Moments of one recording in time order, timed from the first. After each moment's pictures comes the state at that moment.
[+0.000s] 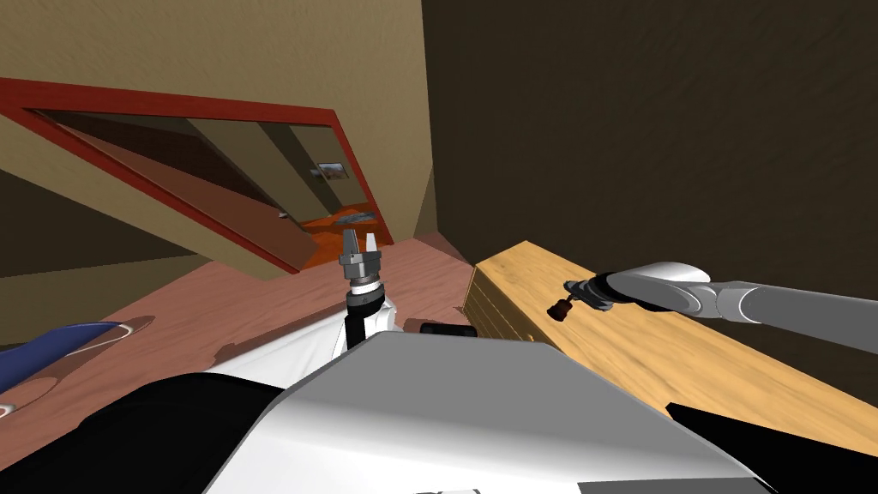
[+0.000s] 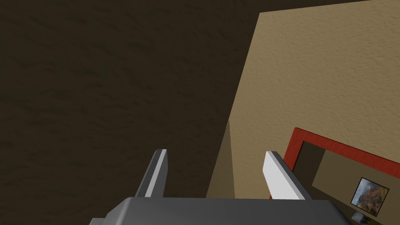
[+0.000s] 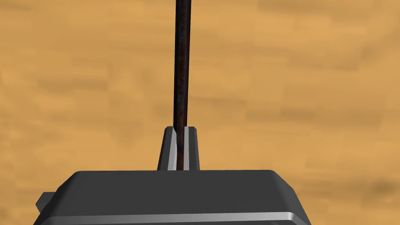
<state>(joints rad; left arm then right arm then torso) 0.52 -0.05 -0.04 -2.36 -0.09 -0.60 0.02 -0.45 -1.66 1.07 -1.52 1.75 -0.74 0.33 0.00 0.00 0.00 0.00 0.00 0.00</state>
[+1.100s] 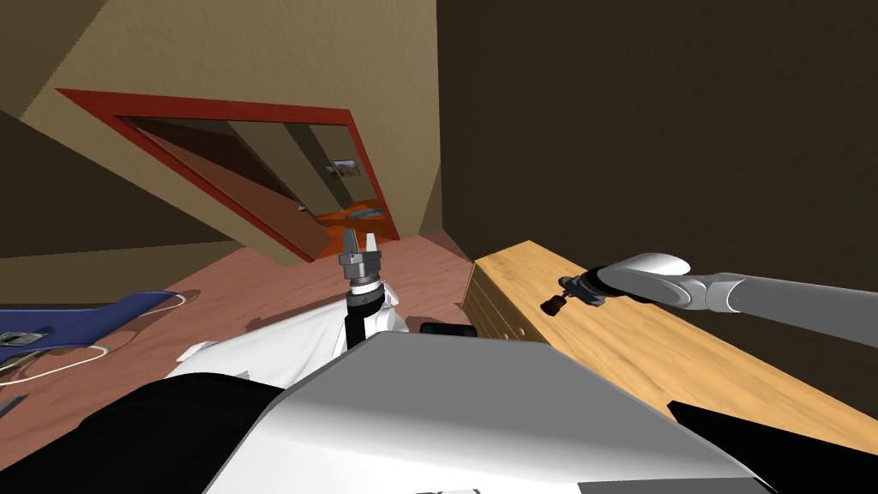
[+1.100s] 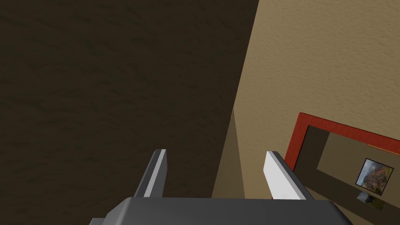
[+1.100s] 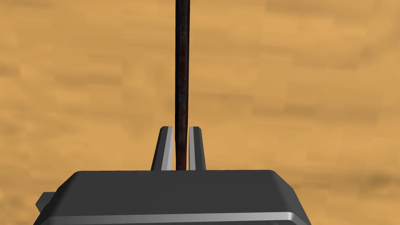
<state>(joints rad) 0.52 -0.05 -0.04 -2.36 -0.09 -0.60 0.02 -0.50 -1.66 1.05 -1.60 1.82 -0.84 0.18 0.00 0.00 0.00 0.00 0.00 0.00</state>
